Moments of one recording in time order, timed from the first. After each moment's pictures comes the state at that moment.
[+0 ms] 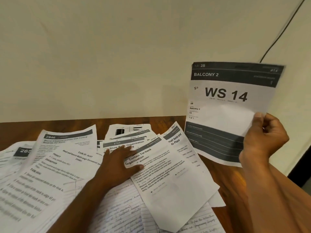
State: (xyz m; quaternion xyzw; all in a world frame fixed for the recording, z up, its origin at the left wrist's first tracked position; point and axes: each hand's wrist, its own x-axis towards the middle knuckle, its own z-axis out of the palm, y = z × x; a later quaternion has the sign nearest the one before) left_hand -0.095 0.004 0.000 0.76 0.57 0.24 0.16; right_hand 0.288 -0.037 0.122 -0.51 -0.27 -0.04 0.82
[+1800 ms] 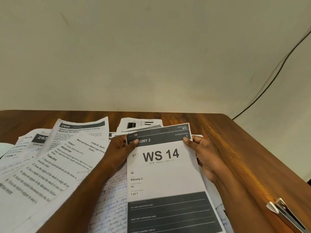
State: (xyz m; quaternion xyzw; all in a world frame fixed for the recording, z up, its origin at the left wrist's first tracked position) left_hand -0.105 0.001 0.019 0.51 0.44 0.53 0.52; right_hand 0.172 -0.028 0.060 -0.52 -0.47 0.50 0.51
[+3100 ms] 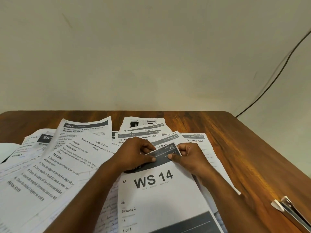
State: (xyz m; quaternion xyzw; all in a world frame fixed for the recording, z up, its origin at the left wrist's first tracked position) left_hand -0.090 0.000 0.039 0.75 0.54 0.27 0.27; right_hand 0.138 -0.031 0.038 -0.57 -0.57 0.43 0.41
